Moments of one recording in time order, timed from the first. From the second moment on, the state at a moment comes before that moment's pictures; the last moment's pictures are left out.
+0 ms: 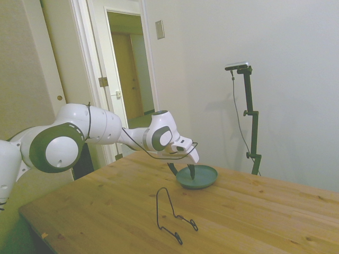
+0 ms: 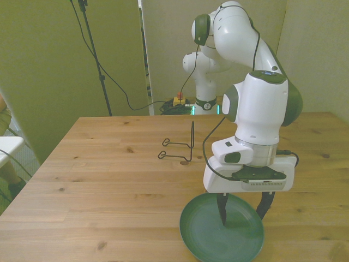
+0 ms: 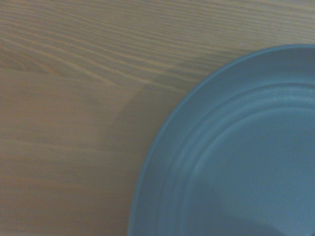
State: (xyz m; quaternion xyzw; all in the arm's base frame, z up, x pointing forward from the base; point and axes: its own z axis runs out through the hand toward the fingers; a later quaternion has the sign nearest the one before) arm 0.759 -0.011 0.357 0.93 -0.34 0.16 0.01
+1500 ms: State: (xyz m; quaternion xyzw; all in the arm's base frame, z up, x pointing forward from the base) arm 0.764 -0.008 0.352 0.93 -0.33 0.16 0.04
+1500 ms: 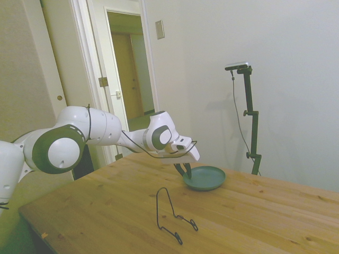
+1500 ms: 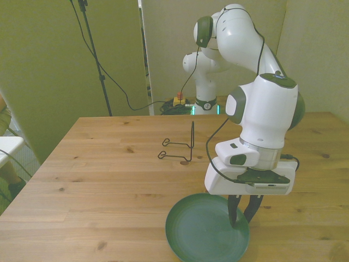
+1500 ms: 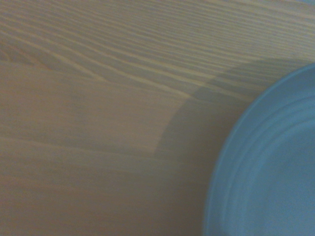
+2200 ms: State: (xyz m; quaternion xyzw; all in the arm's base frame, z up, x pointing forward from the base) arm 0.764 -0.019 0.359 0.93 -0.34 0.16 0.04
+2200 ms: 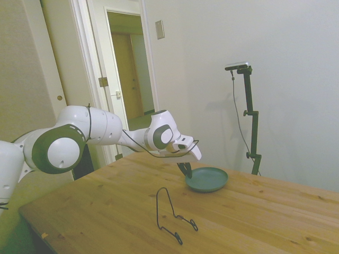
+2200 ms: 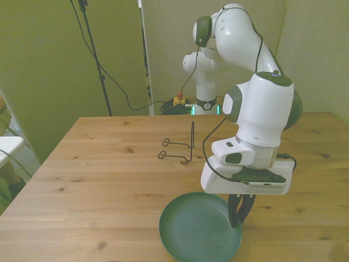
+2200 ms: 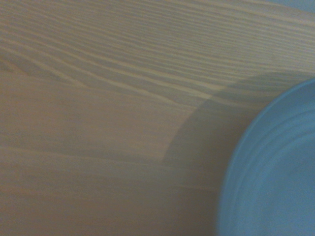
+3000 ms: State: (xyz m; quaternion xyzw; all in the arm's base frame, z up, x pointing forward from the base) arm 0.742 -0.005 0.517 0.91 -0.36 0.20 -0.07
